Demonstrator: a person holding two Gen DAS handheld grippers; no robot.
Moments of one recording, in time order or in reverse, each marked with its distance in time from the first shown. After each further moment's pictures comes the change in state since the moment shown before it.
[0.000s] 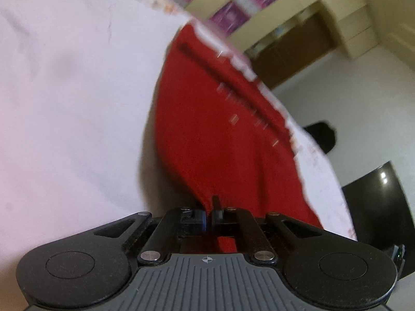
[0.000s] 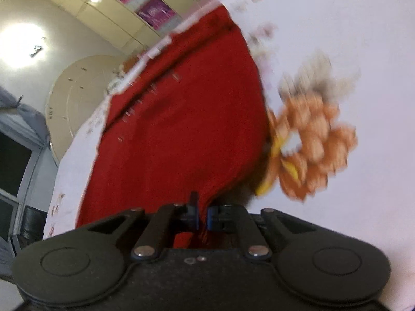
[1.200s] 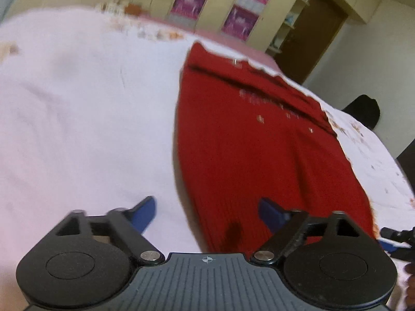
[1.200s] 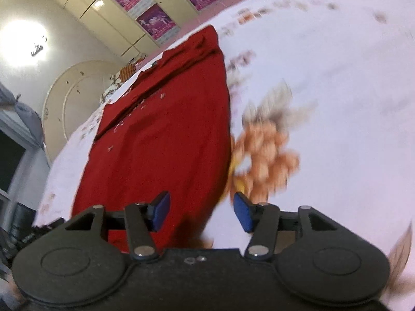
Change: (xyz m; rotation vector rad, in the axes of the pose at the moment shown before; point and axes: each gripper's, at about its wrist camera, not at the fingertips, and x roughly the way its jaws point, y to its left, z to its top) left arm -0.012 -0.028 -0.013 0.211 -0.010 0.297; right arm -0.030 -0.031 0.005 -0.009 -0.023 -0.037
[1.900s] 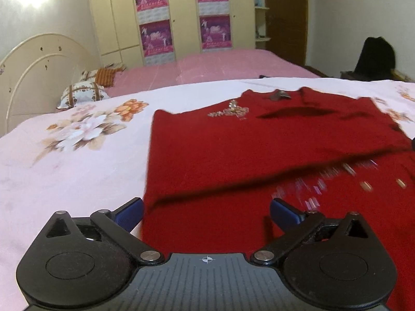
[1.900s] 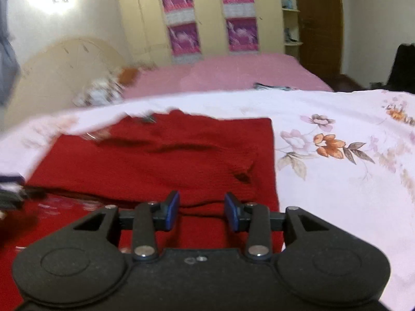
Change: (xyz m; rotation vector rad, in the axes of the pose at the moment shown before) left arm 0.172 -0.082 0.165 0.463 -0.122 0.219; right arm 0.177 0.084 0.181 -0.485 -0.173 -0.165
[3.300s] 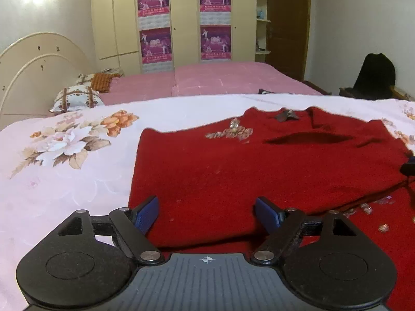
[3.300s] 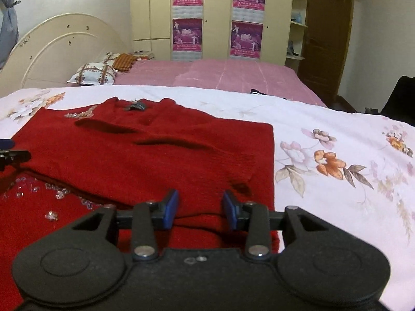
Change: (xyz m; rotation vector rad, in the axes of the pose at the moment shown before) left arm 0.053 -0.004 0.032 -0.043 -0.059 -0.022; right arm 0.042 0.017 0.002 -0.163 0.015 -0.129
